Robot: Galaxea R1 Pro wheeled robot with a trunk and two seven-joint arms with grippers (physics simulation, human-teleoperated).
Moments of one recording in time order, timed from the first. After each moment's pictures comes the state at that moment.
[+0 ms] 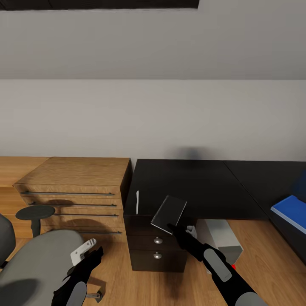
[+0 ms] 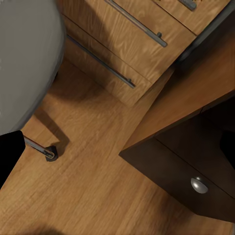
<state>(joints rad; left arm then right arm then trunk) -0.05 -0.04 -0.05 -1.48 0.61 0.34 0.57 -0.49 -0.02 0.23 -0.72 -1.21 0.39 0.37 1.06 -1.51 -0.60</state>
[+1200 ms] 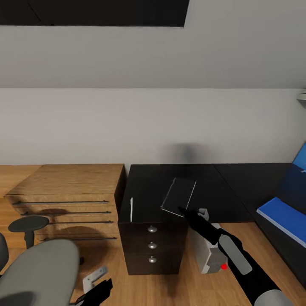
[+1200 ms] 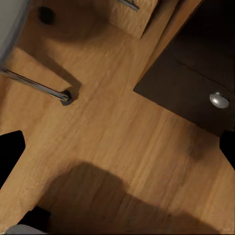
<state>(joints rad) -0.01 -0.04 -0.16 -1.25 0.59 0.33 0.56 -0.47 -0.16 0.23 -1.00 -1.21 0.42 0.38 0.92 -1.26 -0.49</state>
